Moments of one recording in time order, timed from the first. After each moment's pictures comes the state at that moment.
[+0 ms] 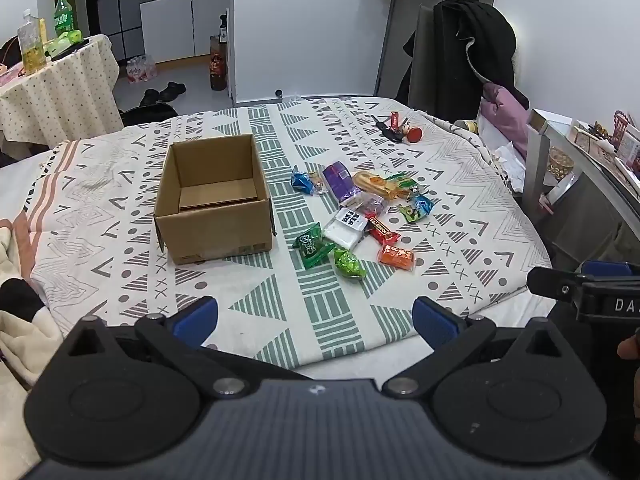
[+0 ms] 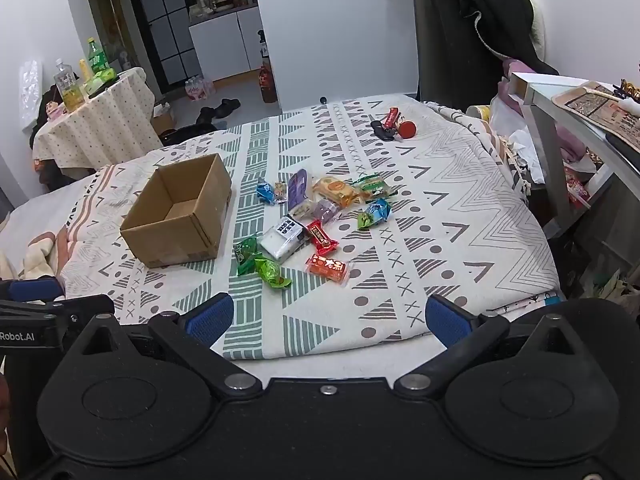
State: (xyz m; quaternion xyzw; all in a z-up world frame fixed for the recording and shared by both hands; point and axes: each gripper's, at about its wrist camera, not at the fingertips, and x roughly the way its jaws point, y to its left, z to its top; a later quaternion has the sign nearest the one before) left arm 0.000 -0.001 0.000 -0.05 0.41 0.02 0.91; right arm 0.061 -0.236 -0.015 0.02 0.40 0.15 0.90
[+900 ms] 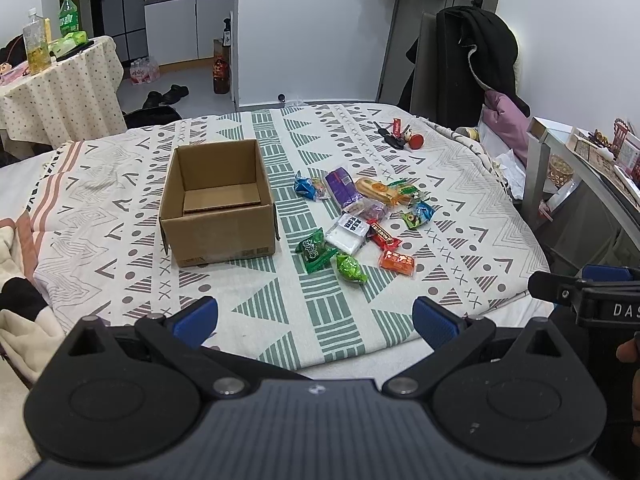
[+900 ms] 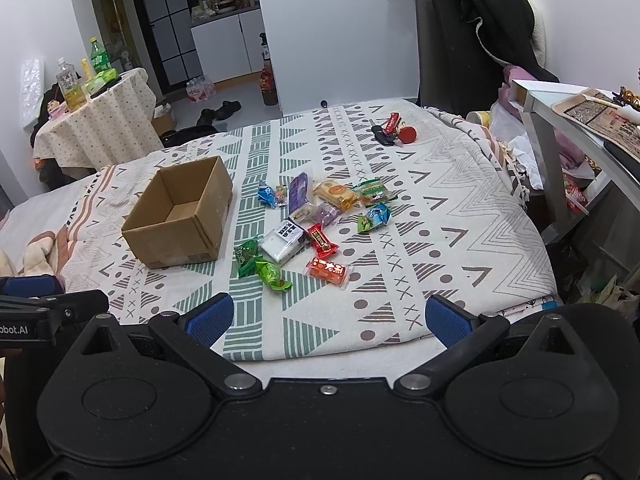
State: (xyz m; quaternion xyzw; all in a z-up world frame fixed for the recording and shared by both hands) left arm -0.004 0.003 0.006 -0.05 0.40 0.03 0.91; right arm 0.061 -0.236 -0.012 0.02 0.40 0.15 0.90
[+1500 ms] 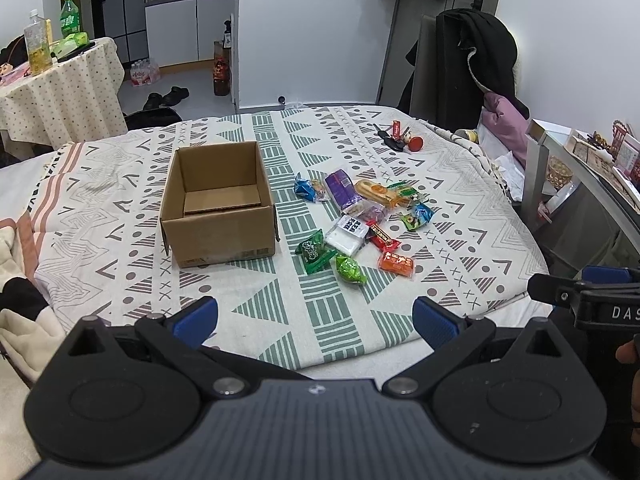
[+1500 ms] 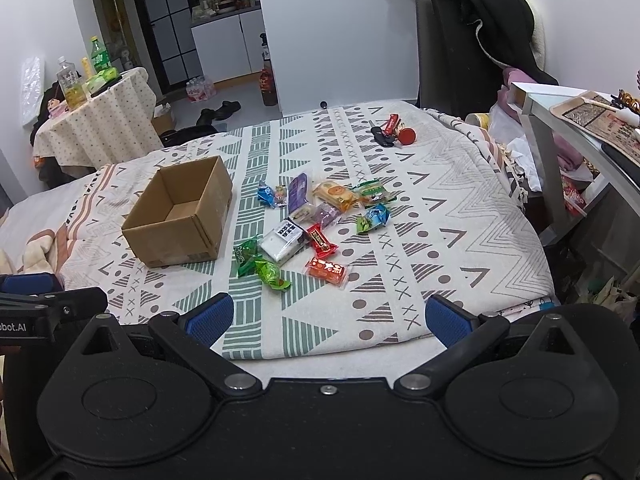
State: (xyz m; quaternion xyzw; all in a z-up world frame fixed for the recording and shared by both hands) left arm -0.006 0.001 0.010 -0.05 0.40 0.03 0.91; right arm 0.058 -0.237 -0.011 0.01 0.40 0.15 0.91
